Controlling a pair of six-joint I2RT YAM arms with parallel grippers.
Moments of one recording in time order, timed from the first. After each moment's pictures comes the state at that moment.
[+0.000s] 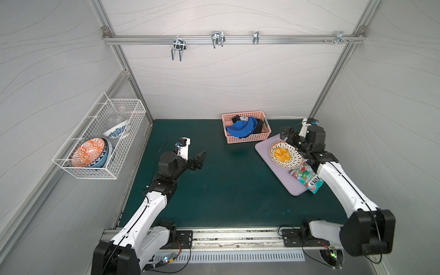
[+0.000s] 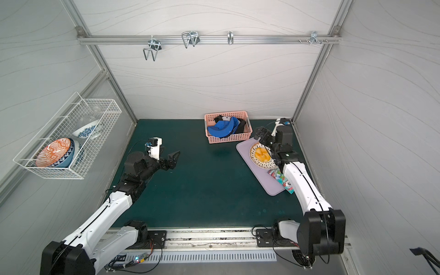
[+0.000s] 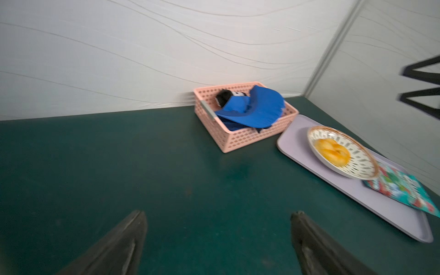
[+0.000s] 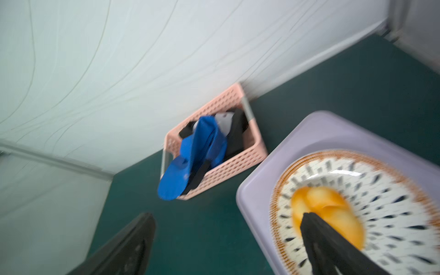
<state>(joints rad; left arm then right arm) -0.19 0.93 0.55 0.10 0.30 -0.13 0.18 1.28 1.01 -0.17 -0.17 0.61</state>
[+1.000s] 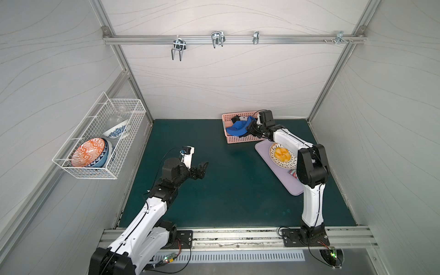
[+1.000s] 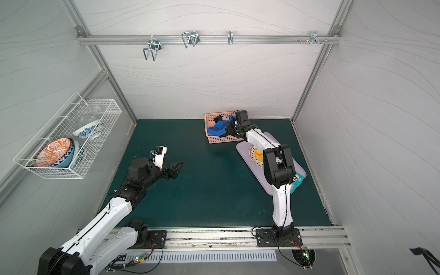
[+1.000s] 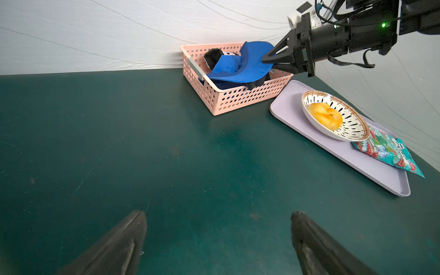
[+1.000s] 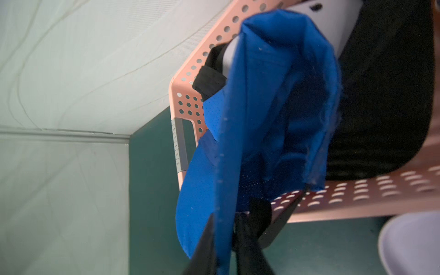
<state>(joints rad) -0.23 0.87 0.48 0.00 0.28 -0.11 0.38 2.10 1.70 -0.26 -0.25 0.81</state>
